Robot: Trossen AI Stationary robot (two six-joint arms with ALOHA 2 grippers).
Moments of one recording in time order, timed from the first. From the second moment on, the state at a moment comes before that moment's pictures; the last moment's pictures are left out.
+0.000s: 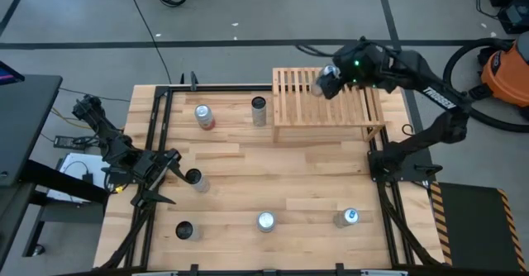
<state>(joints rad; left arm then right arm) -0.78 0.40 0.43 0.06 -0.29 -0.07 -0.37 1.33 1.80 -1.26 0.39 0.40</state>
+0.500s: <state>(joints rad) -0.78 0.40 0.43 0.06 -0.29 -0.06 -0.60 1.36 1.80 -1.30 0.36 0.34</state>
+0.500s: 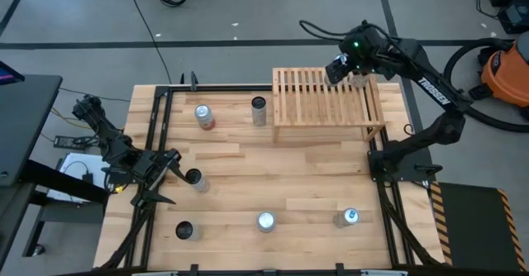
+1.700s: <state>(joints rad) -0.78 0.40 0.43 0.05 -0.29 -0.07 -0.61 1.31 1.62 -1.19 0.34 0.31</state>
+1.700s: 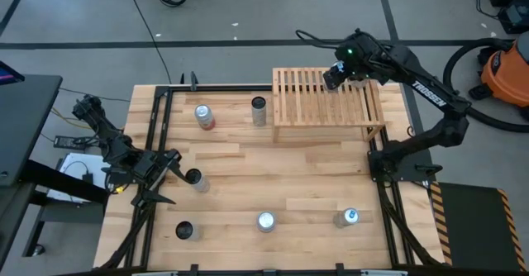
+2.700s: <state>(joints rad) -0.78 0.40 0.43 0.05 -0.29 -0.07 -0.74 1.29 1.55 -1.18 0.31 0.32</state>
